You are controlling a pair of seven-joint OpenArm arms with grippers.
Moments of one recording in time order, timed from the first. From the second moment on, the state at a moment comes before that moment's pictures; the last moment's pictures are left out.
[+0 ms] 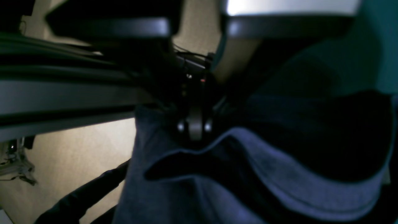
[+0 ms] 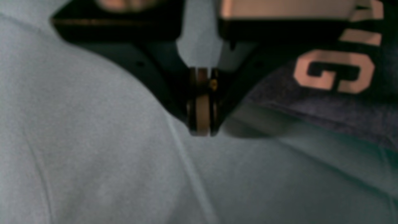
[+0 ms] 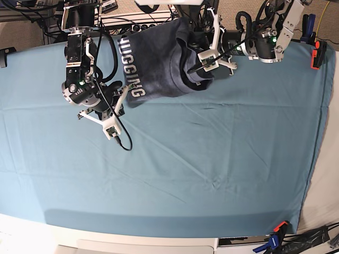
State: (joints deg) left arm 18.5 -23.9 18.0 110.6 -37.0 -43.3 52.6; right arm -1.3 11.9 2.2 101.6 10.0 27.4 -63.9
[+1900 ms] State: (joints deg) left arm 1.0 -24.6 26.9 97.1 -28.4 -38.6 47.8; right arm -4.8 16.5 2.2 101.6 13.2 29.3 -65.8
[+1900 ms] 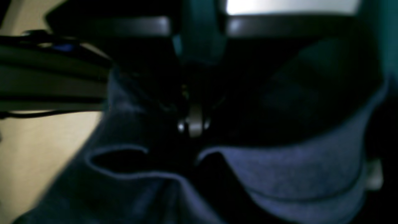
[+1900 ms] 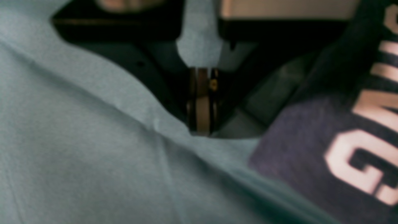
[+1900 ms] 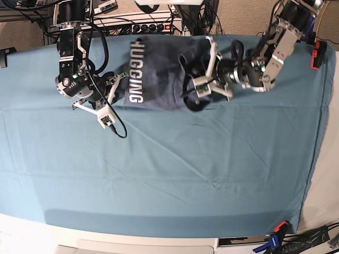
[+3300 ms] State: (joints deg) left arm 2.4 -36.5 23.2 97.1 -48.5 -34.2 61.4; right arm -4.8 16.2 2.2 101.6 16.0 29.6 -66.9
